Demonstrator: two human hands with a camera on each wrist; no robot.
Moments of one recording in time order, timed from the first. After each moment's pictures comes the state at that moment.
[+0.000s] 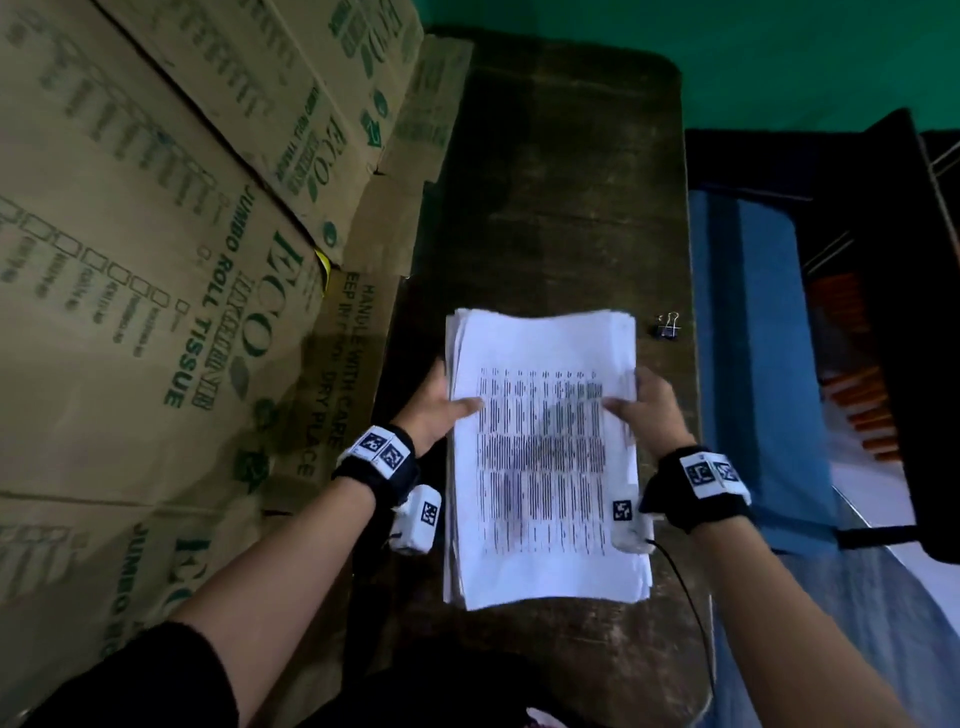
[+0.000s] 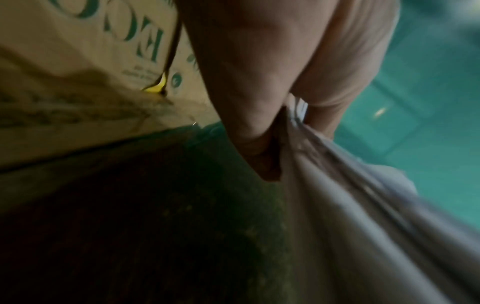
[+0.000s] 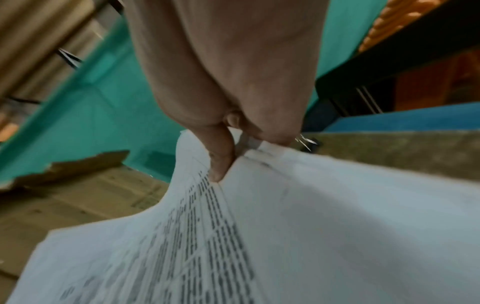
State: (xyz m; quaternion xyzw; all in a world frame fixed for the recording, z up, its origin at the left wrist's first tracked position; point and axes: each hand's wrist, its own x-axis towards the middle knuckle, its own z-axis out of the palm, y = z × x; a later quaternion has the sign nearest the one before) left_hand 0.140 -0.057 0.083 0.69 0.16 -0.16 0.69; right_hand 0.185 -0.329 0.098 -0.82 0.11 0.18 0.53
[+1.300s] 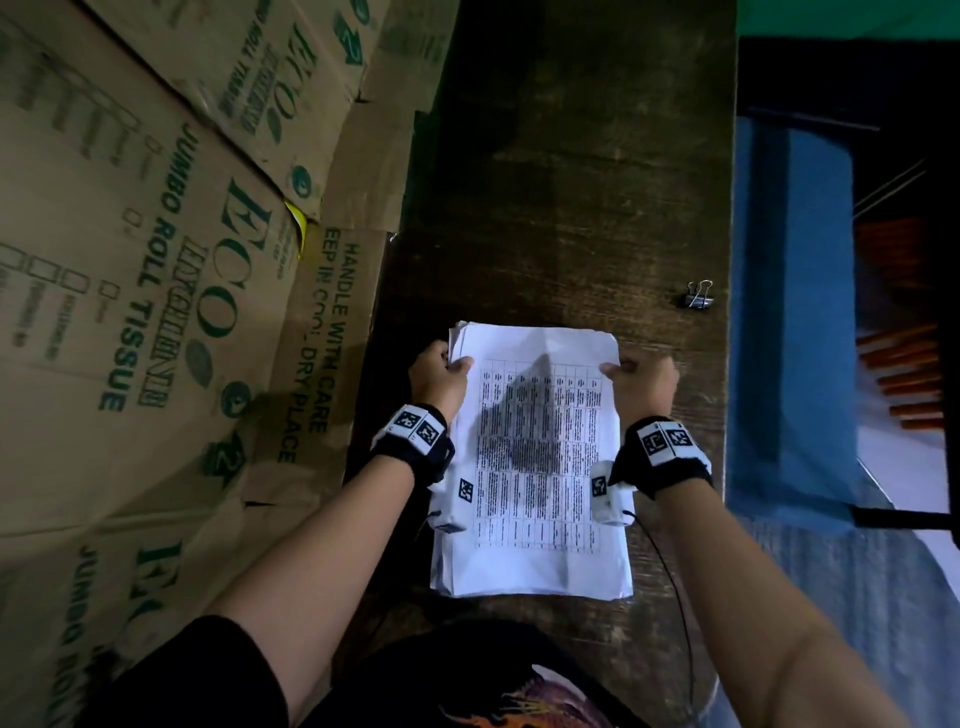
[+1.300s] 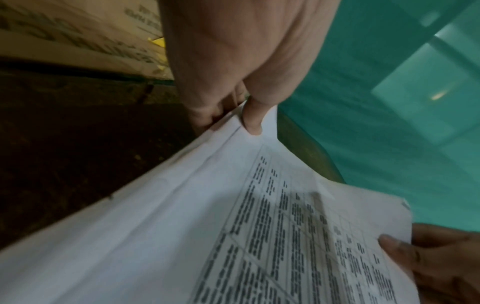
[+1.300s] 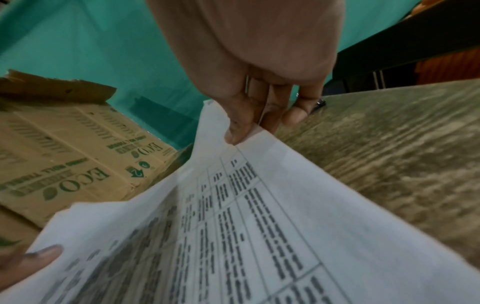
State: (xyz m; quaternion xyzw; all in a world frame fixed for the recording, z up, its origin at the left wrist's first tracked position) left_hand 0.187 -0.078 0.017 0.81 0.34 -0.08 0.47; right_hand 0.231 -0.310 0.026 -0.92 0.17 0.09 0.35
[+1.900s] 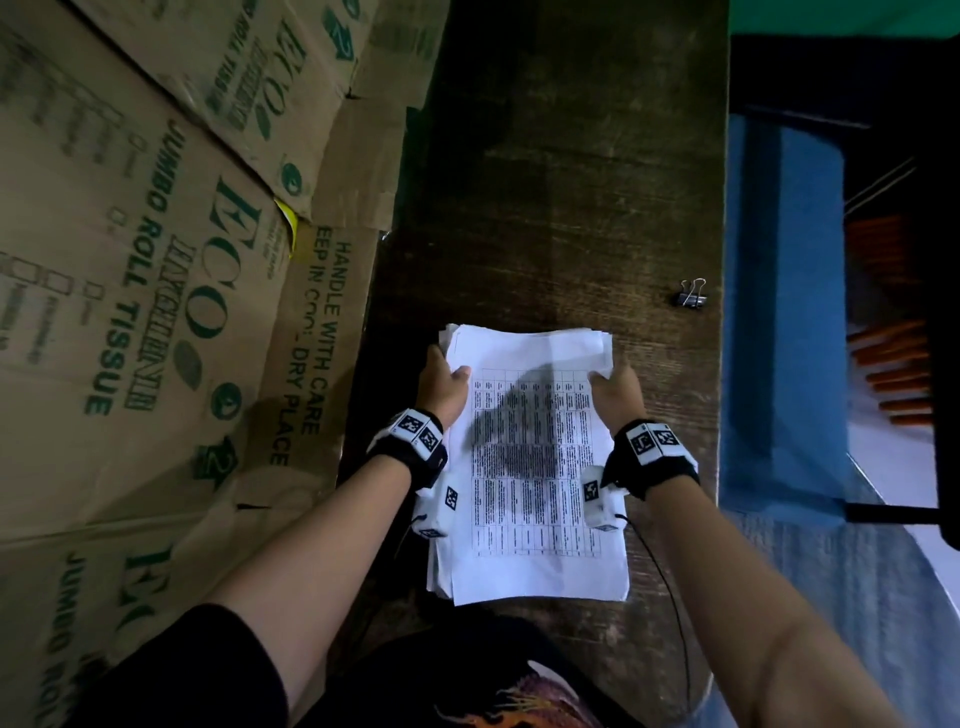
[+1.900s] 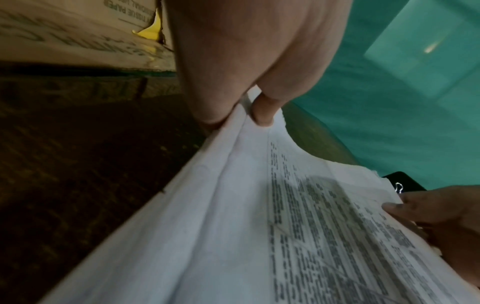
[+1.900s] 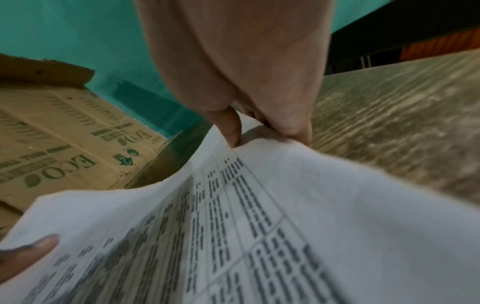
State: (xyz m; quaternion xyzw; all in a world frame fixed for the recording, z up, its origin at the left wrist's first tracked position) left_hand 0.184 -0.084 0.009 0.80 0.33 -0.15 0.48; right_hand 0.231 -0.307 -0.012 -0.87 0.20 0.25 0.38
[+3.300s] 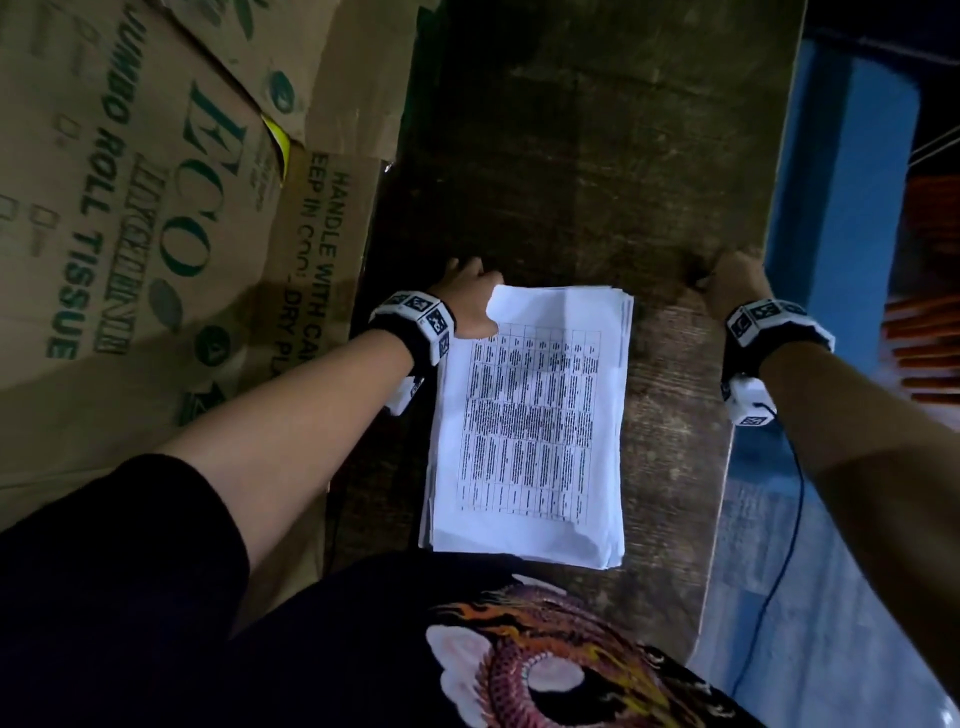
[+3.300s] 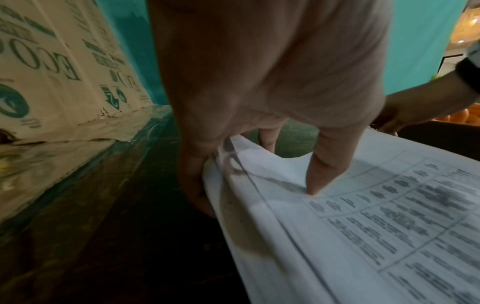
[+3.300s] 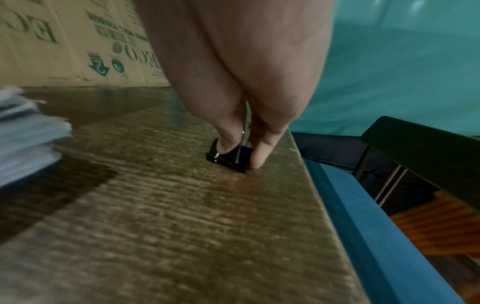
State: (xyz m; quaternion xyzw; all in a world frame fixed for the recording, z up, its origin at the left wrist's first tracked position) left_hand 0.250 -0.070 0.017 0.92 -0.02 -0.35 0.15; right_hand 0.355 -0.394 0.004 -0.97 0.01 0.23 0.02
